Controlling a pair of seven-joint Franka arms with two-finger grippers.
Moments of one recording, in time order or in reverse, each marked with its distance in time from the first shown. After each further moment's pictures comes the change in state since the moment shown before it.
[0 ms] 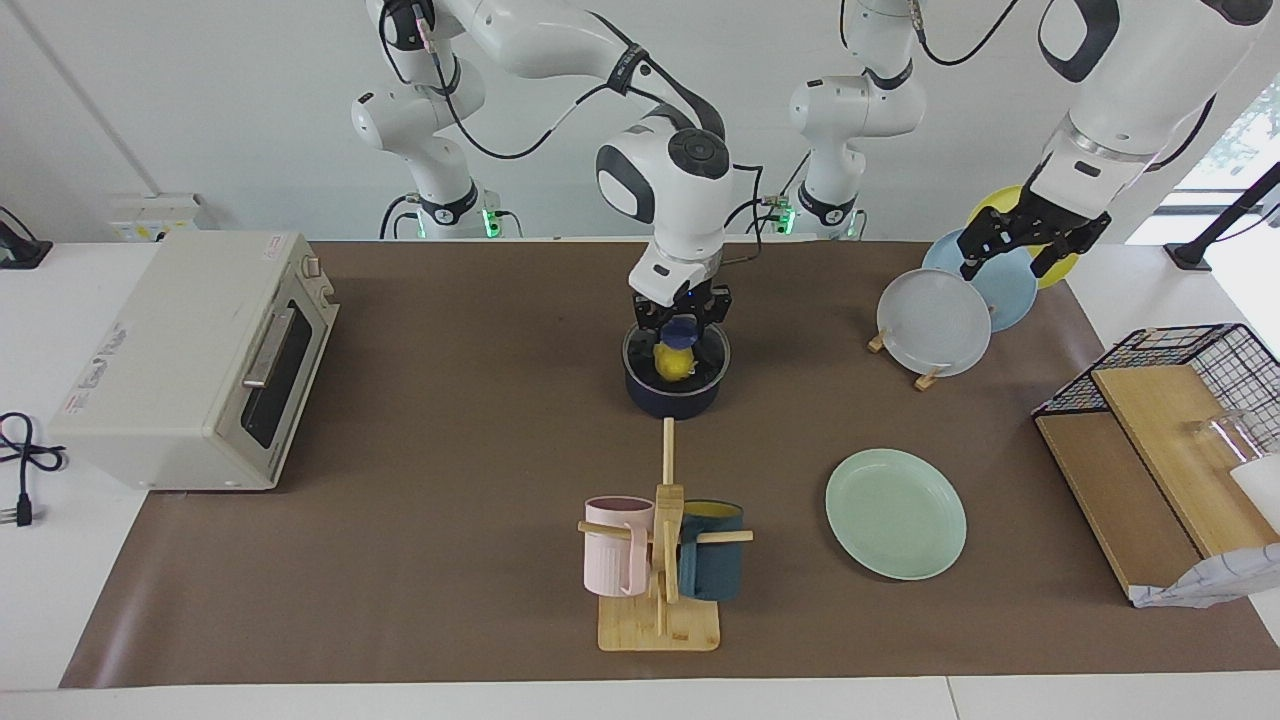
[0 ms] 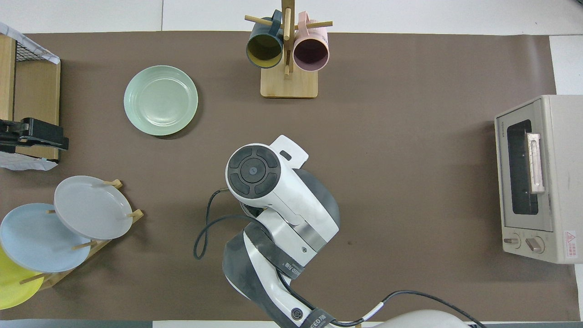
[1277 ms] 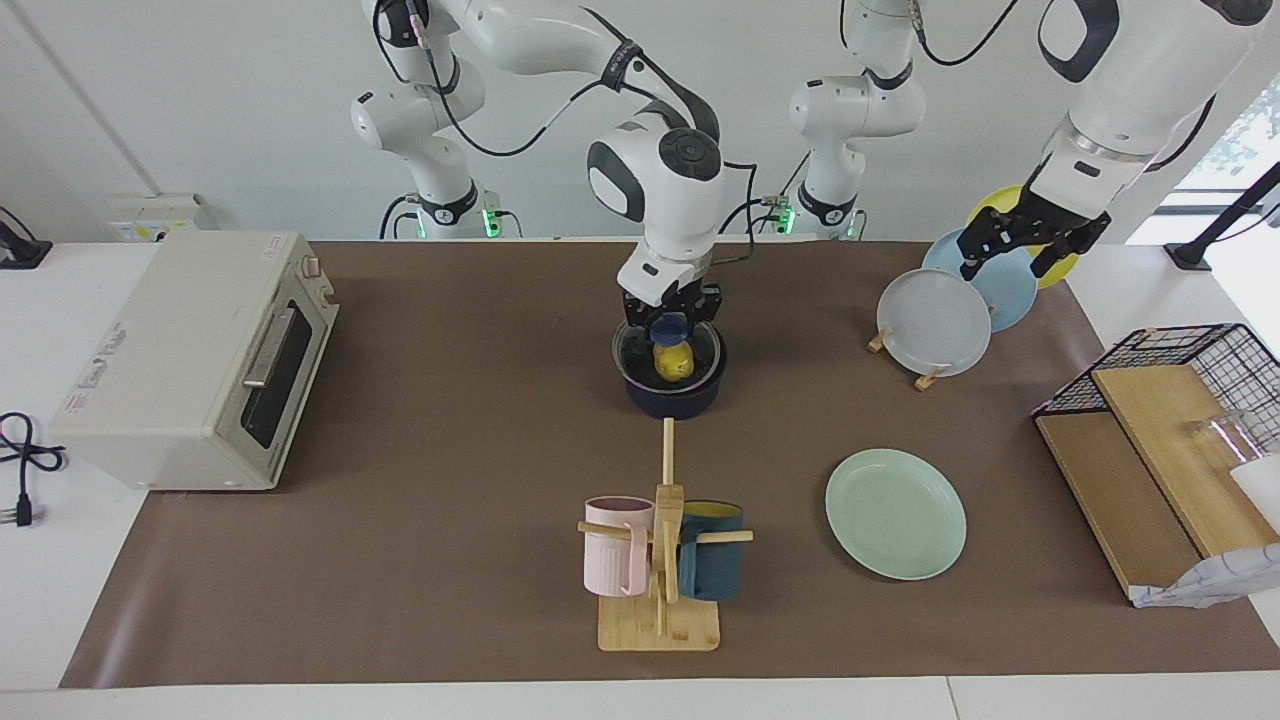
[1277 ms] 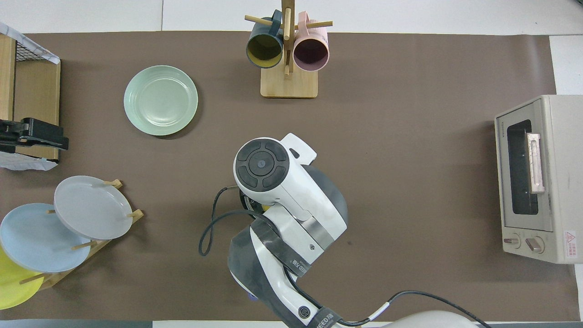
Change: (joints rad) left arm 0.000 0.000 0.000 0.000 0.000 0.000 0.001; right arm -0.016 -0.017 -0.004 -0.006 0.015 -0.039 0.000
